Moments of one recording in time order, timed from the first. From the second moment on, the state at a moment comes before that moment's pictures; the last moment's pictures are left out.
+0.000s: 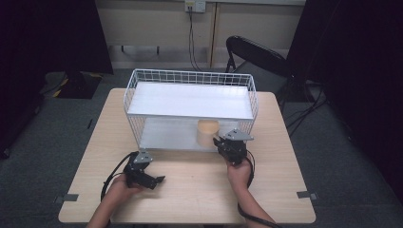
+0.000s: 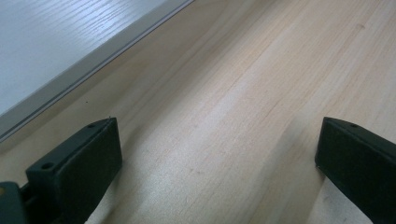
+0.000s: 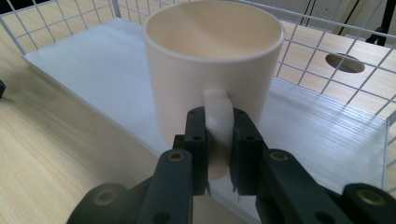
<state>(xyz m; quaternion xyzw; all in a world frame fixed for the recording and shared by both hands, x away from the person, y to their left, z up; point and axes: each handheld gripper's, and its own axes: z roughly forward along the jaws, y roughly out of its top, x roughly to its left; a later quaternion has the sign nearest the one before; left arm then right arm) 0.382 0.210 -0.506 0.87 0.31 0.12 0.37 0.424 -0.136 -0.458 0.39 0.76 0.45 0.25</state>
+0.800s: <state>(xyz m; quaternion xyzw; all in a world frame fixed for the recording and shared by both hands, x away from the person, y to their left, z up) 0.382 0.210 -0.506 0.87 0.31 0.12 0.37 0.423 -0.146 -0.460 0.41 0.76 0.45 0.23</state>
